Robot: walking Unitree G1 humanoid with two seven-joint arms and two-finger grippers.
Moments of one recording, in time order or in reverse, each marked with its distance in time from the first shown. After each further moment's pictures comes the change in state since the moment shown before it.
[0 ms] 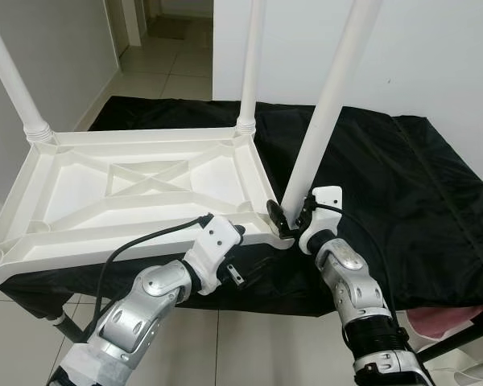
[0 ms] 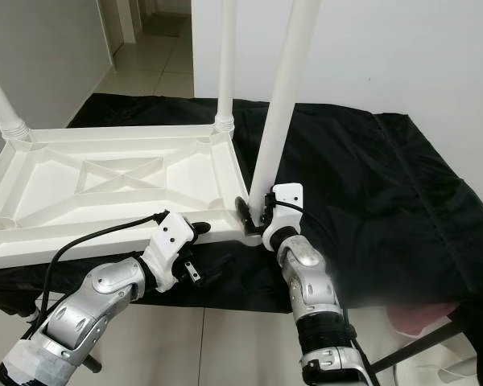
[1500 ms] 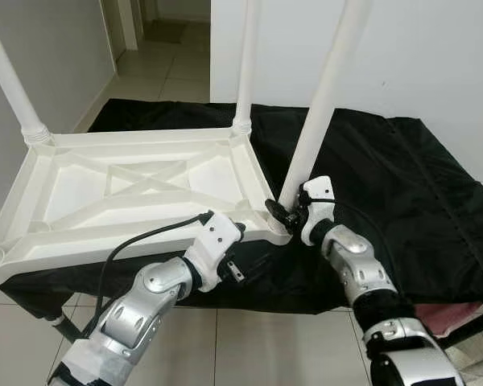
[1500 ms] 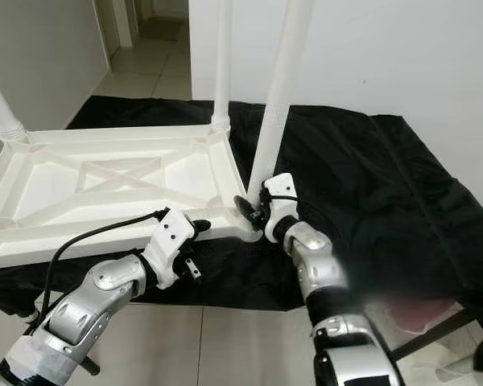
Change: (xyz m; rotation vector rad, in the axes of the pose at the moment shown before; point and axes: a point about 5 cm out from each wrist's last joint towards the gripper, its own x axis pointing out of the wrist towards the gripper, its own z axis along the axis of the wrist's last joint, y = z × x) left arm 0.003 0.003 0.001 0.000 0.000 0.004; right arm 0.016 -0.007 -0.002 -0.059 0.029 0.017
